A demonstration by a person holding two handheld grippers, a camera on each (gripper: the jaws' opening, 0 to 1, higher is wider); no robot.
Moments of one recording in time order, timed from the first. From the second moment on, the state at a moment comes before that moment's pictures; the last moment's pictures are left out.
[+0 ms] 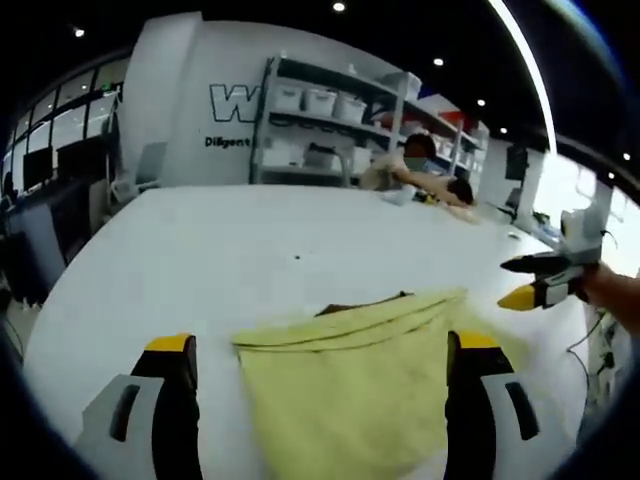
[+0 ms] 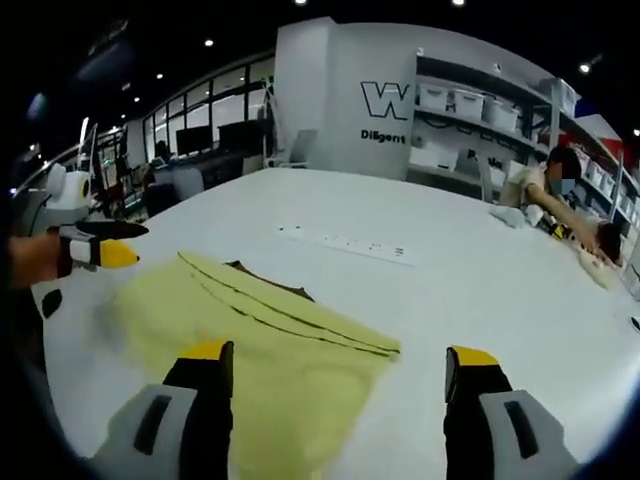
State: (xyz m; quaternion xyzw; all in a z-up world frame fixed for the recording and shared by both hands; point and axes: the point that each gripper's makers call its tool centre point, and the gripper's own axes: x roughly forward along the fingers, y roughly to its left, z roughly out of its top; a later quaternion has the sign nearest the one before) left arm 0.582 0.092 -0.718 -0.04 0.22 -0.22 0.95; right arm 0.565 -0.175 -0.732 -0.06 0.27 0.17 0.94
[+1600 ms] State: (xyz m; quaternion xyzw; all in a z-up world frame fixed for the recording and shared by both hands) left arm 0.592 0.036 -0.767 0.00 0.27 -0.31 0.91; right arm 0.603 -0.113 -0.763 -0.11 0.28 0.26 0.92
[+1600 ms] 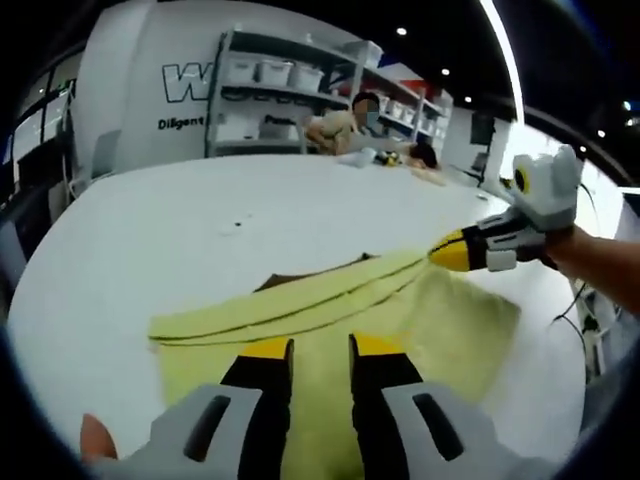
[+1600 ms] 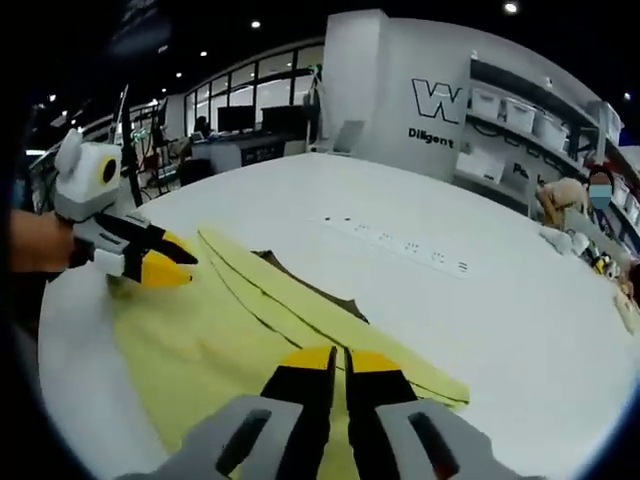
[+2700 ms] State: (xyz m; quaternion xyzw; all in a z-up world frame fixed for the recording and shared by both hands) left arm 0.608 0.024 -0.798 0.02 0.32 -0.34 0.89; right arm 0.611 -0.065 -0.801 -0.14 0.27 0.32 0.90
